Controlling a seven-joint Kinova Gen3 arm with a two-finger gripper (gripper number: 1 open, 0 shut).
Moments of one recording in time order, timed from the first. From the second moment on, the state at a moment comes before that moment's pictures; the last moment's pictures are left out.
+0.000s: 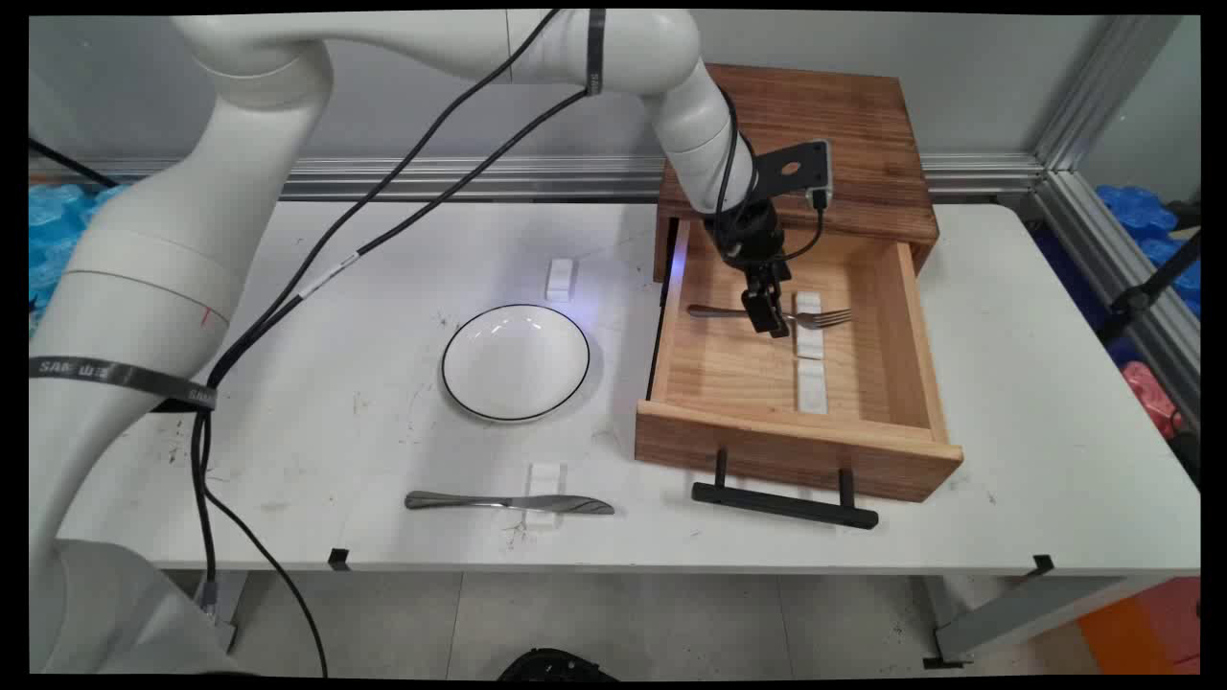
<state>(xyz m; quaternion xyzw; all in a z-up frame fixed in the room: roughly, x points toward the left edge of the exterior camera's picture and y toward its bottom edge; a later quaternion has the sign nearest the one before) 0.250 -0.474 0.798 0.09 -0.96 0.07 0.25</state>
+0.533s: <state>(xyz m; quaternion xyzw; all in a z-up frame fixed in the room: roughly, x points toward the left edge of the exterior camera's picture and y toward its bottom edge) 0.243 -0.461 0.835 0.13 -0.95 0.06 0.28</state>
